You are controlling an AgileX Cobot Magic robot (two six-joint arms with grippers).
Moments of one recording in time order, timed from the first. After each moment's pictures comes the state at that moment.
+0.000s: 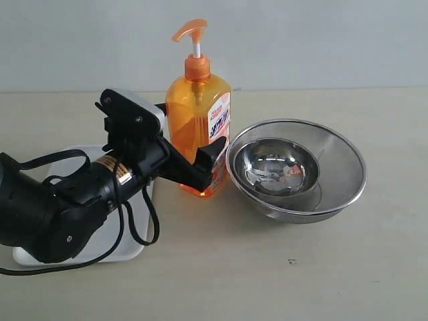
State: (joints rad) left arm -0.64 1.90 -0.67 -0.08 -1.03 0.18; right arm 0.06 0.01 0.00 -0.03 0.23 0.21
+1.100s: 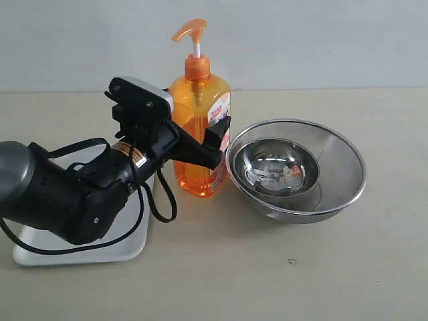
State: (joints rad) left arm -0.64 1.97 -0.78 -0.15 -1.06 0.20; right arm 0.06 0.01 0.00 -0.03 0.23 0.20
